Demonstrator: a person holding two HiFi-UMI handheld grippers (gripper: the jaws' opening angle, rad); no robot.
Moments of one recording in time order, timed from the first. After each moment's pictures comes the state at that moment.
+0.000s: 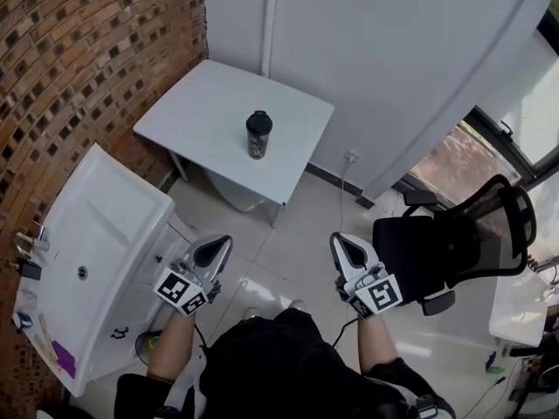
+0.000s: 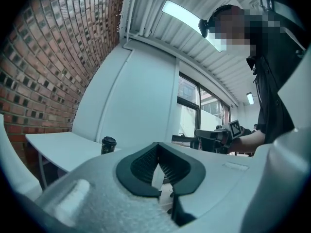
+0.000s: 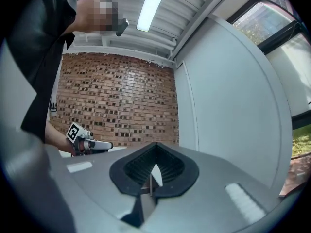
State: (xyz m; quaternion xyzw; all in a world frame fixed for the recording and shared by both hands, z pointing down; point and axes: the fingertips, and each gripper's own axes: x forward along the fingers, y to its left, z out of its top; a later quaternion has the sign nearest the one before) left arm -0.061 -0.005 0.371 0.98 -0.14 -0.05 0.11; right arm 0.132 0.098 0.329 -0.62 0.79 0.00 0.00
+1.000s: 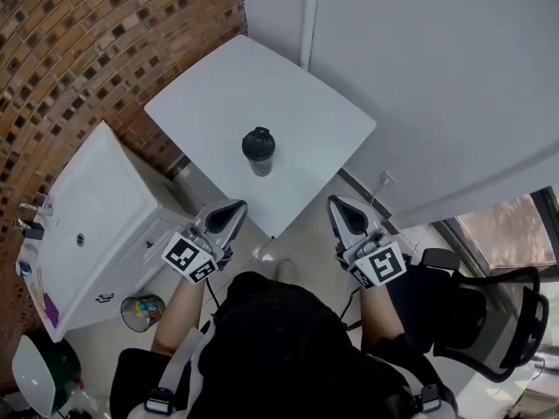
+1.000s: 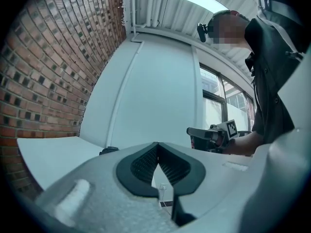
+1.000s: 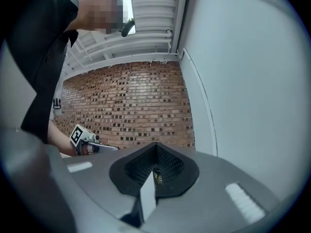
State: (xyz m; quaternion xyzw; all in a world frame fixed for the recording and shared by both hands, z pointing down) left arm 0.123 -0.174 0.382 0.96 -0.25 -0.03 0.10; right arm 0.293 -0.142 0.348 -0.47 0.88 0.00 0.03
